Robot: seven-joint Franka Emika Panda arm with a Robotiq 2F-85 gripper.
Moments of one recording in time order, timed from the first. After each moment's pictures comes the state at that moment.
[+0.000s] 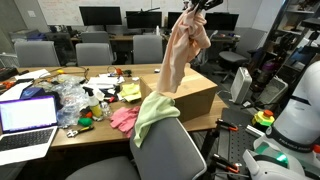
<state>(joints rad) -0.18 -0.79 0.10 -2.43 0.08 2.20 0.88</state>
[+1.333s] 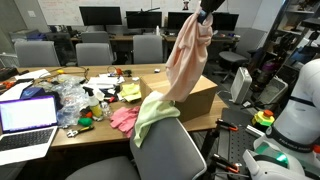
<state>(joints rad) -0.03 -0.88 0.17 -2.44 -0.03 2.02 0.29</state>
